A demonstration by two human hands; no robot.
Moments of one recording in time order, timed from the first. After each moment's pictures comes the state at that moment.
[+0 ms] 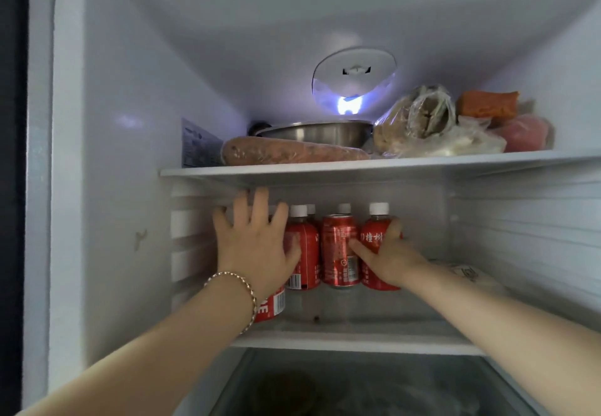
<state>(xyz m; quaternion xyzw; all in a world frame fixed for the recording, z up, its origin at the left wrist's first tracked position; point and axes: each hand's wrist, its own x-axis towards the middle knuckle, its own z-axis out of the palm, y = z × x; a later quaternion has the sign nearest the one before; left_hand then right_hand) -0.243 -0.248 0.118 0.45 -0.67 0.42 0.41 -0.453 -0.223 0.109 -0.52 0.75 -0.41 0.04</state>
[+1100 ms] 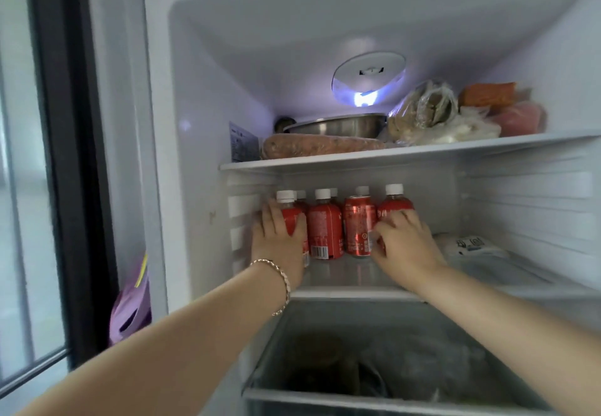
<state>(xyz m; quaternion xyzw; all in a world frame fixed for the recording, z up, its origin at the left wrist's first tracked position) -0.219 -0.210 0.106 0.55 -0.78 0.27 0.13 -0.400 -0.156 0.094 -0.63 0.69 -0.25 -0.25</state>
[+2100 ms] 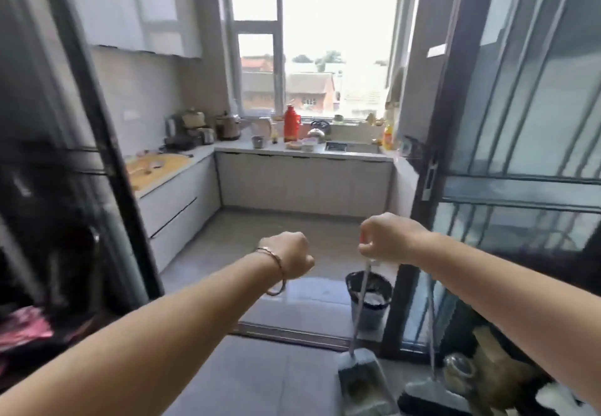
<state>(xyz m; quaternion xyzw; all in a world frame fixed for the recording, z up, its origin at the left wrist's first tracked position) 0.061 0.535 -0.079 0.97 -0.25 -0.04 0.08 0.003 0.367 -0.043 -1.00 0.04 -0.01 0.02</state>
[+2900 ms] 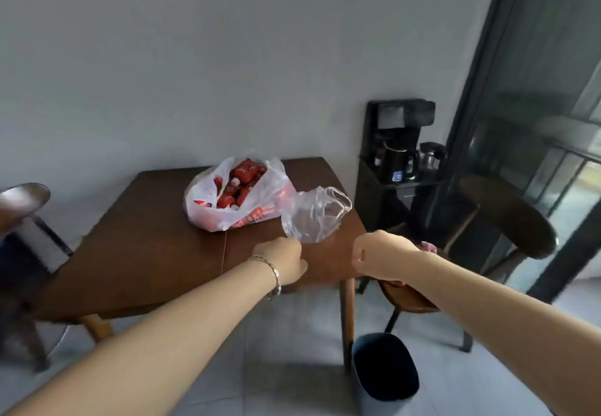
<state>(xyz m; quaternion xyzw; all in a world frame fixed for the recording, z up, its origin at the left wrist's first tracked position) -0.079 1.310 -0.172 0.91 0.41 -0.06 0.09 0.069 1.208 -0.156 -0.81 -0.57 0.10 -0.03</state>
